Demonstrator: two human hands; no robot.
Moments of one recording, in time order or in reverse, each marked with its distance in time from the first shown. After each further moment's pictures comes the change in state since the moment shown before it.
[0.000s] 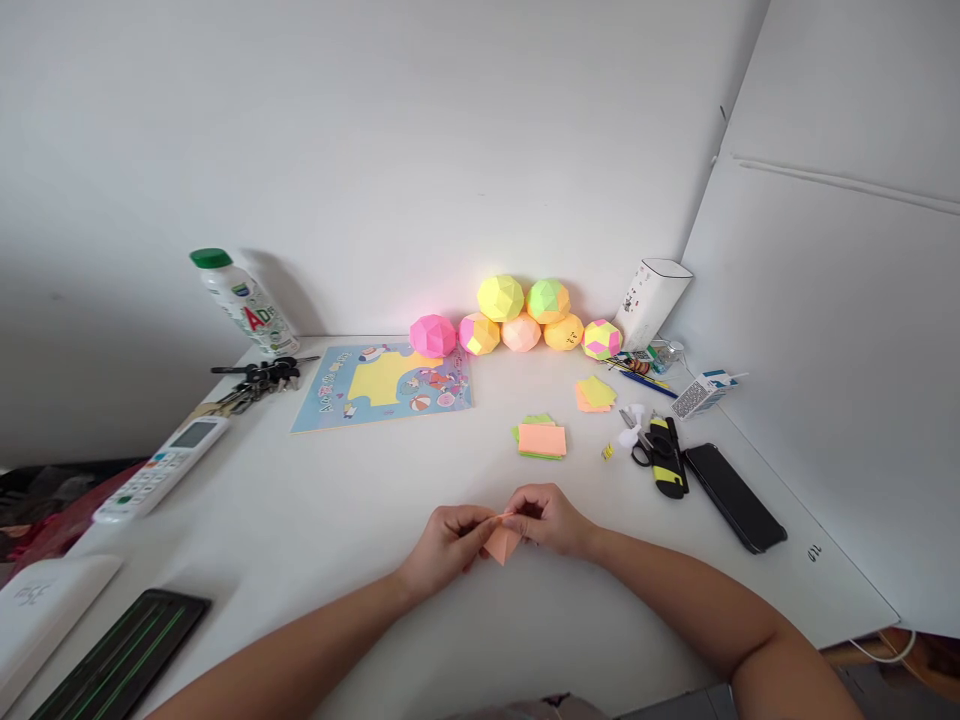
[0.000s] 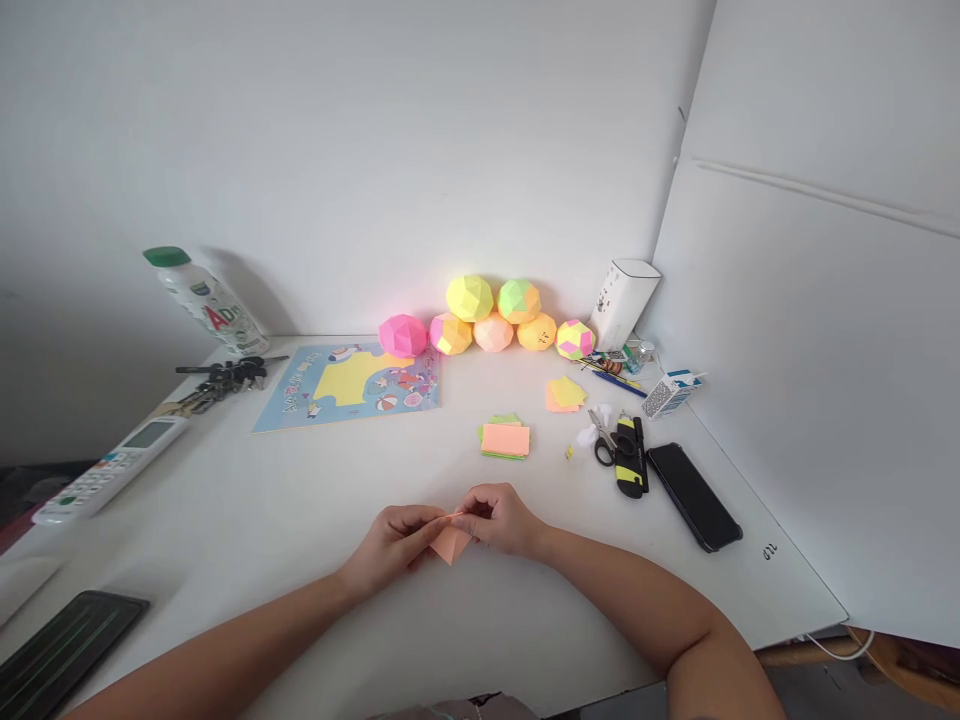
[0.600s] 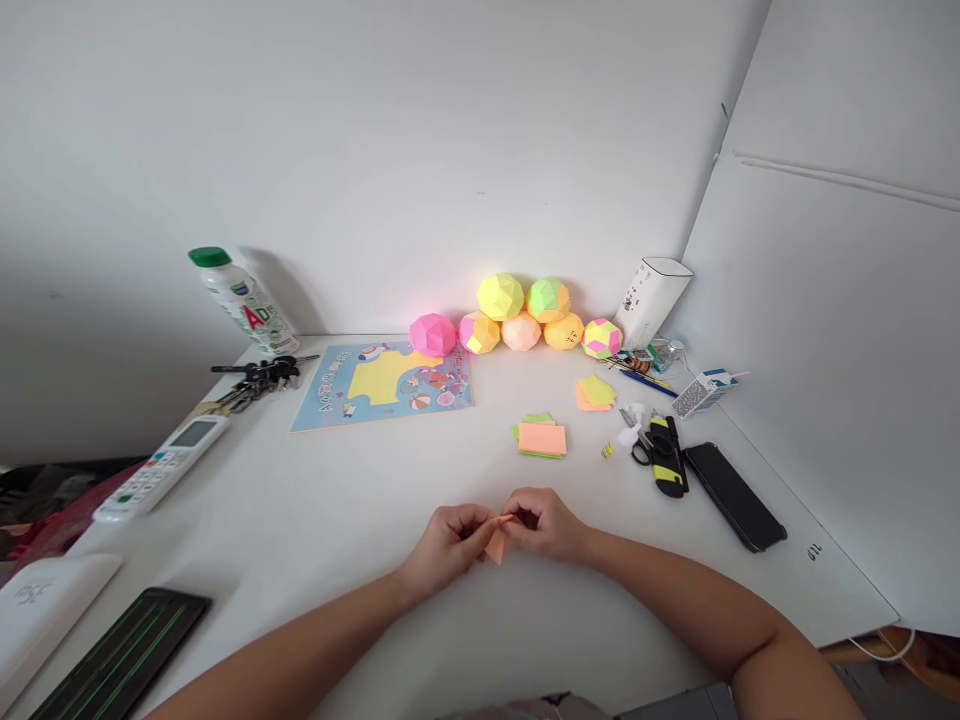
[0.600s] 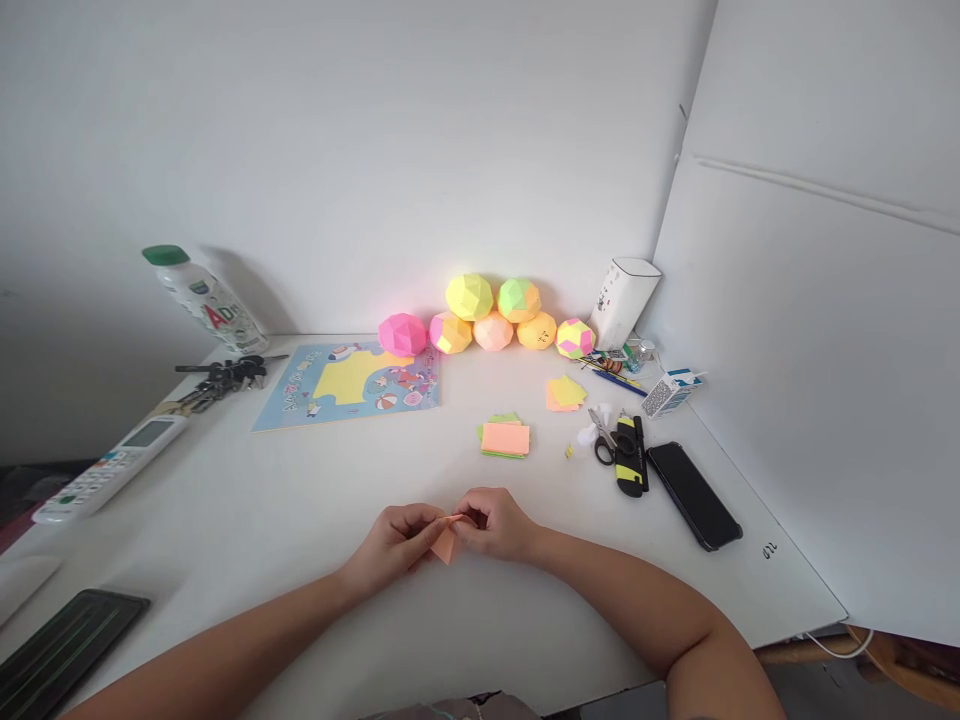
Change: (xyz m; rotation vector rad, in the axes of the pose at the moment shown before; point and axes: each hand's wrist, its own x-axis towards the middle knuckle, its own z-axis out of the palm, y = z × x) left_hand 0.000 -0.001 0.002 -0.027 0.000 -0.005; right_hand 0.000 0.002 0.006 -0.209 0.030 -0.133
